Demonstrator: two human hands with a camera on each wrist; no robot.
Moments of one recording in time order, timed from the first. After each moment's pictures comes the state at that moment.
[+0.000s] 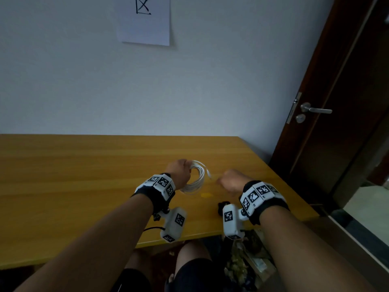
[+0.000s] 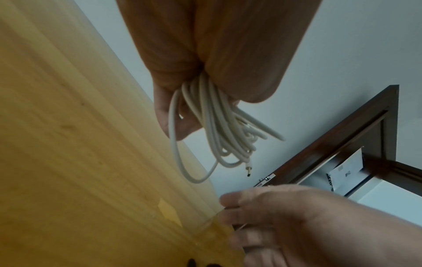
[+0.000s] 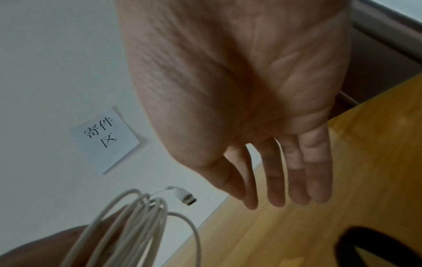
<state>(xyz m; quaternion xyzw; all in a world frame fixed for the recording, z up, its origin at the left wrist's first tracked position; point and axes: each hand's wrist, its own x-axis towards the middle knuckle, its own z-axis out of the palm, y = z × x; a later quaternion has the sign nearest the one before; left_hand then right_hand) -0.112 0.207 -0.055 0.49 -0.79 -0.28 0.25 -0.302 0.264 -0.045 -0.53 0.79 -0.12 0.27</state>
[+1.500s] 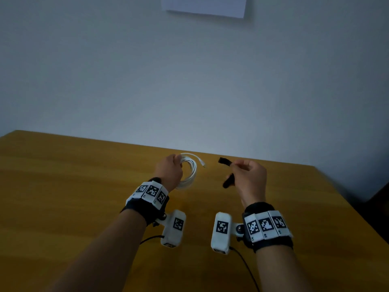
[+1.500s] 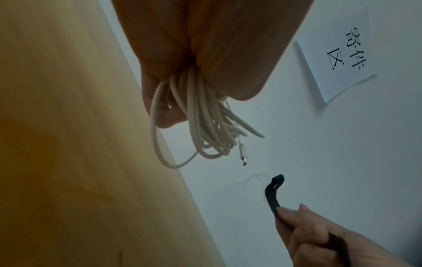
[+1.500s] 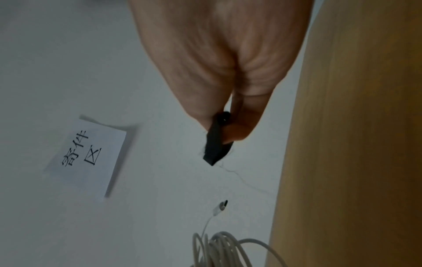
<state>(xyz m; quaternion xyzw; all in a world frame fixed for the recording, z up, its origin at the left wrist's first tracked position) -0.017 -0.053 -0.088 0.62 -0.65 -0.27 0.35 -0.214 0.002 -0.065 -0.42 0.63 -0.58 0.29</state>
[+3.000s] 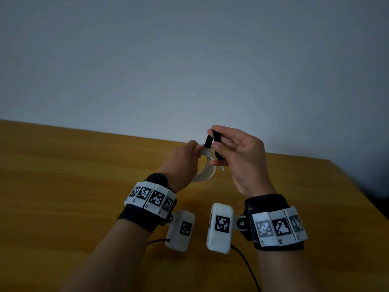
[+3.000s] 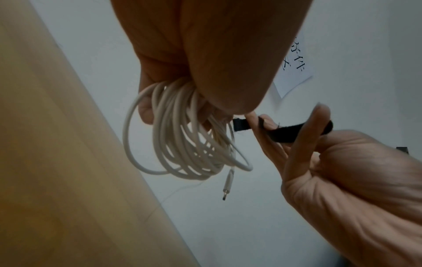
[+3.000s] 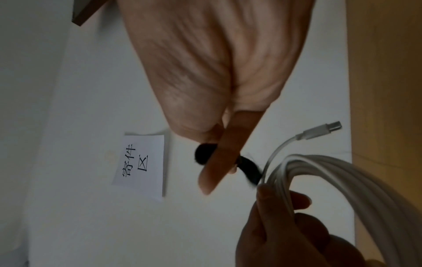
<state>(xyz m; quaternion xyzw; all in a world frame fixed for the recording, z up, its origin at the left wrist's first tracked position) -0.041 -0.070 -0.089 0.50 -0.76 -0.19 0.37 -0.193 -0.033 -0.048 -0.52 0.43 -0.60 0.43</state>
